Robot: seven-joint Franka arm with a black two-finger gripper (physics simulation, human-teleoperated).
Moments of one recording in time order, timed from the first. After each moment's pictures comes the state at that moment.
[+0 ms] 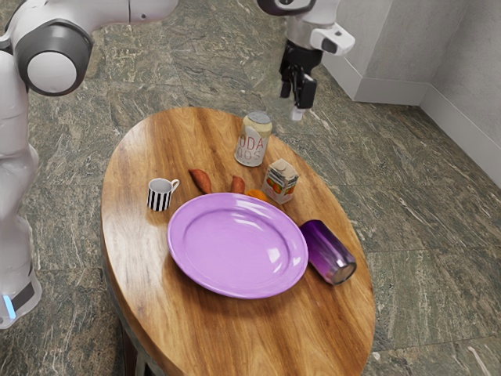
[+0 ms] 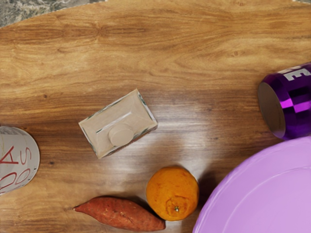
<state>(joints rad) -0.29 0.09 0.36 -1.34 -0.02 1.49 0.10</state>
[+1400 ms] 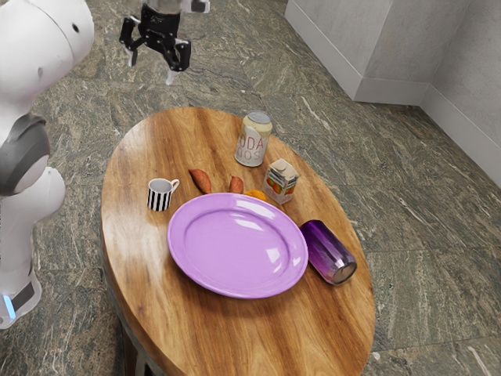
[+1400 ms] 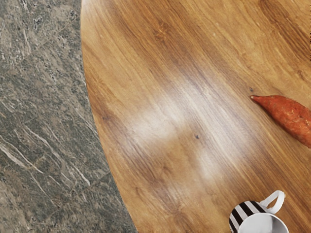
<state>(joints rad) 1.44 -0.85 -0.58 -2.02 -0.36 1.31 -0.03</state>
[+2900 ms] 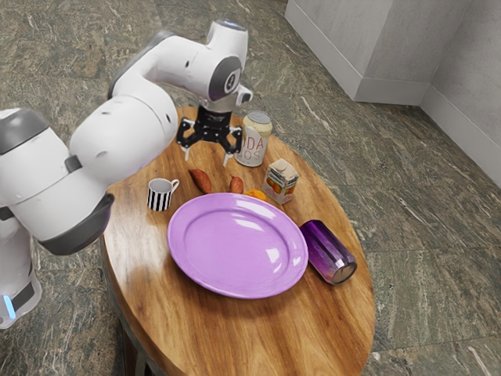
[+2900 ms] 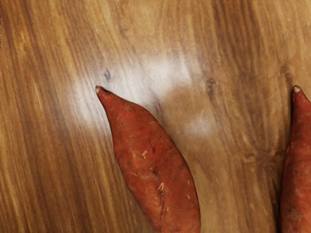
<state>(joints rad) 1.71 -1.01 -1.08 -2.21 -0.87 1.53 -0.41</state>
